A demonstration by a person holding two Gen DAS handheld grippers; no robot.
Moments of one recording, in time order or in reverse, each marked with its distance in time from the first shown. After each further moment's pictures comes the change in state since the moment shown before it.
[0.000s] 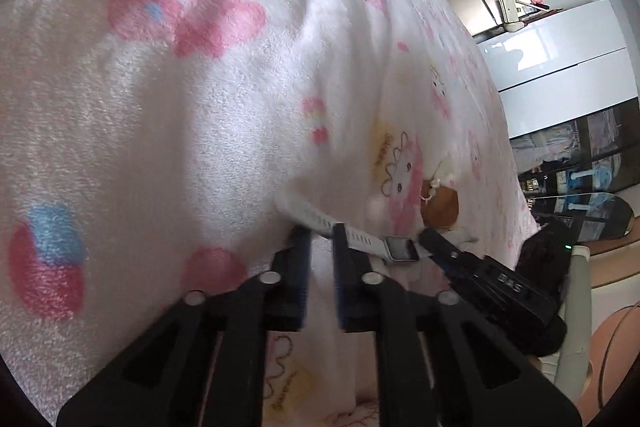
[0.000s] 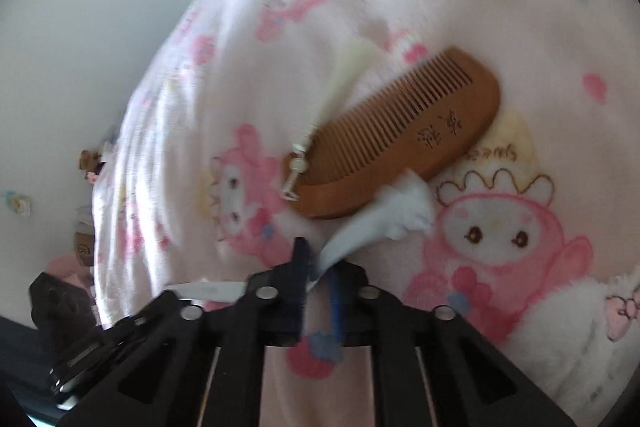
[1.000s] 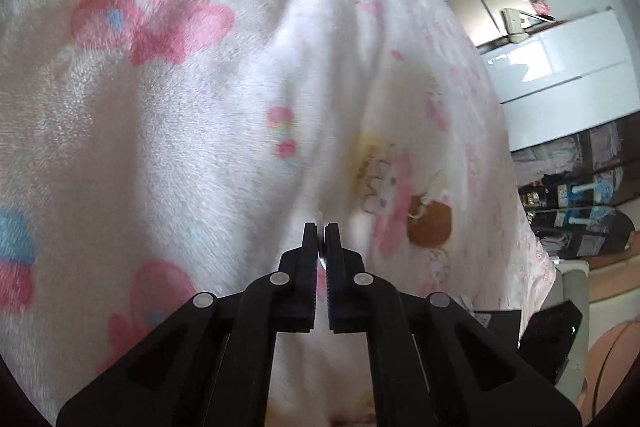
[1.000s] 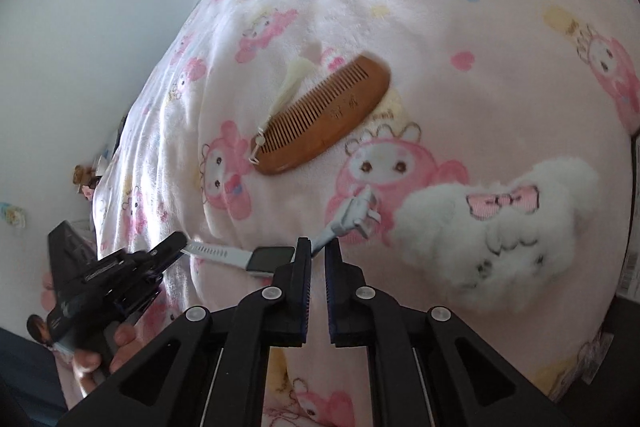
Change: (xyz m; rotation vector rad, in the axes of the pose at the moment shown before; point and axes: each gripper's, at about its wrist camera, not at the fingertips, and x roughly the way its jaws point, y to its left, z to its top) left arm 0.003 -0.017 0.000 -0.018 -0.037 0.009; right arm -0.066 -0.028 -0.035 0.040 -0.063 -0.054
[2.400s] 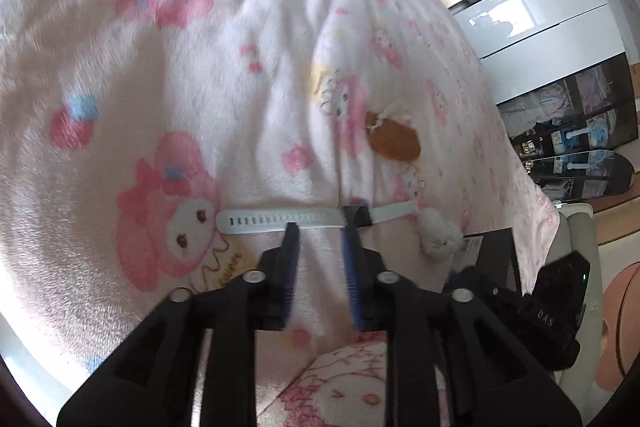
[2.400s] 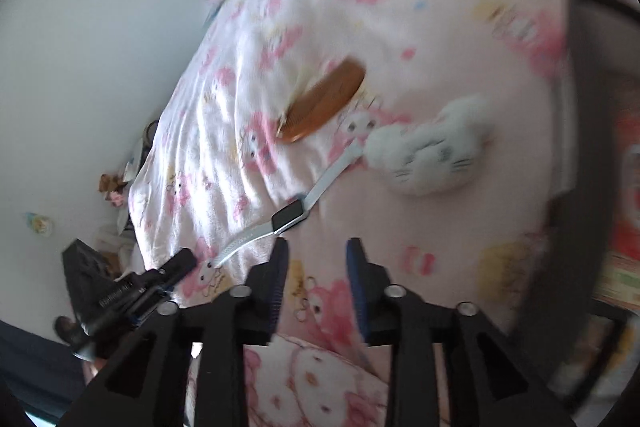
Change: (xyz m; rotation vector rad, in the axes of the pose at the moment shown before) left arm -0.039 -0.004 -0.037 0.104 0.114 0.018; right arm -0.069 -0.015 -0.040 0.063 0.044 0.100
